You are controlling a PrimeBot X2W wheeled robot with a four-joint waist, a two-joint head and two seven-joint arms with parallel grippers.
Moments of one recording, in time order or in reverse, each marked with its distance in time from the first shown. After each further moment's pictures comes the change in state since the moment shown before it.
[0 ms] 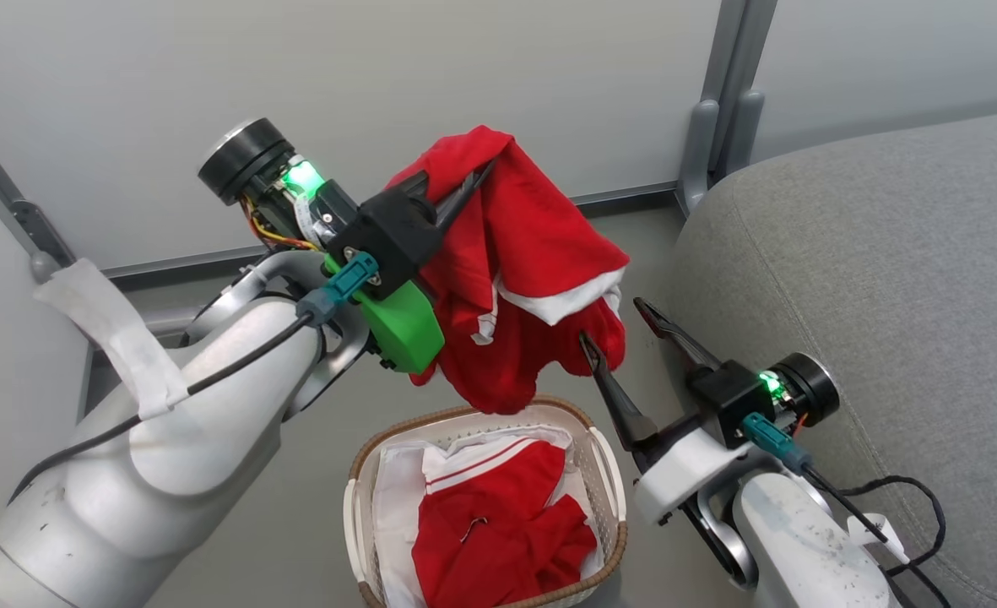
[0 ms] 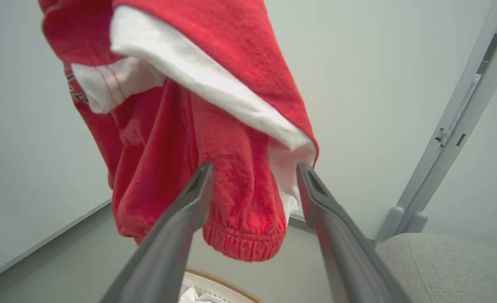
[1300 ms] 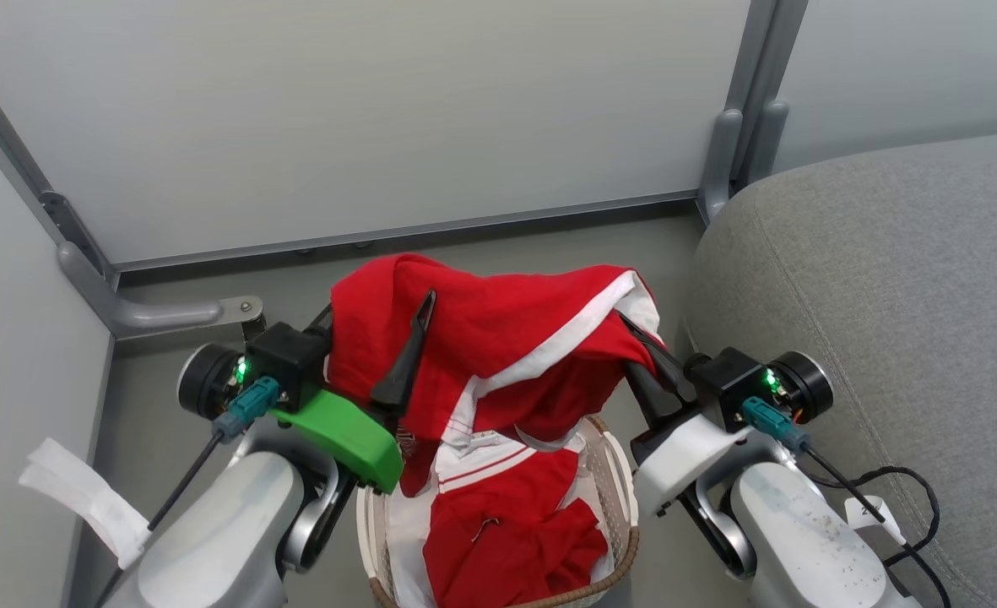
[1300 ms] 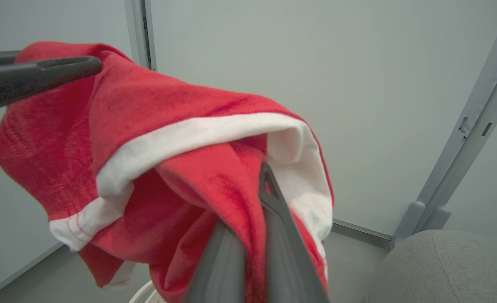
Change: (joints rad) left arm 0.352 -0.036 0.110 0.082 -0.300 0.152 -0.153; right arm -0.049 0.000 0.026 0.085 0.074 0.000 0.000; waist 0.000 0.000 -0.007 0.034
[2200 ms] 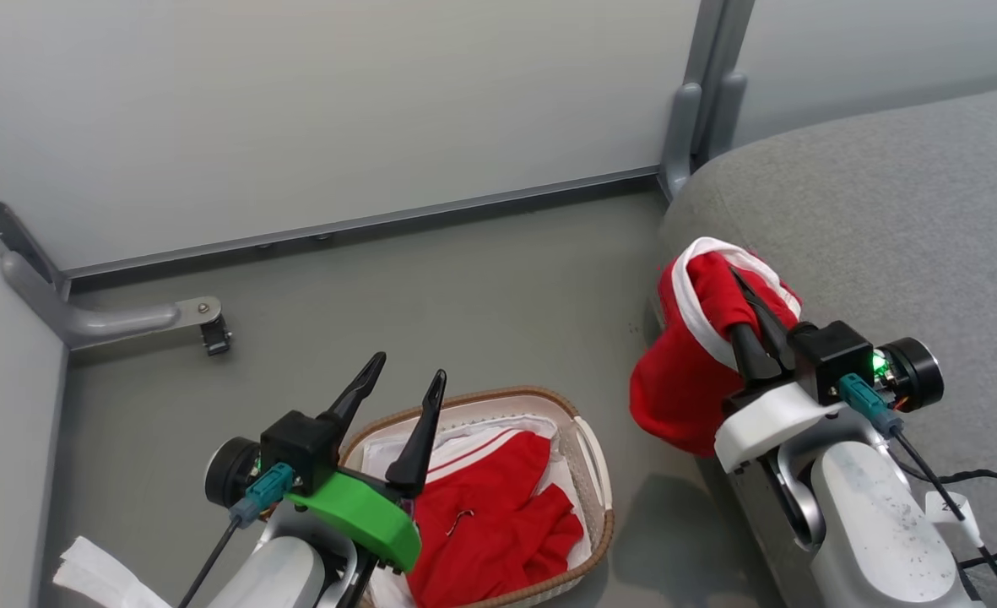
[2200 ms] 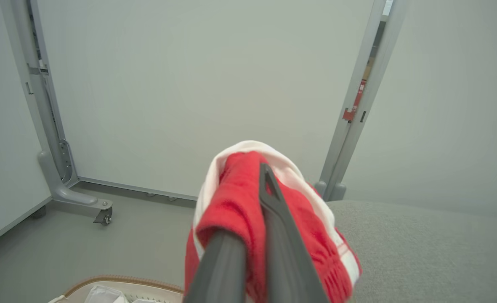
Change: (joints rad) left arm 0.228 -0.104 0.145 0.004 0.091 -0.057 -0.018; right arm 0.037 0.000 -0.266 -0.055 -0.141 0.000 0.000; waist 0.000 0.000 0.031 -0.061
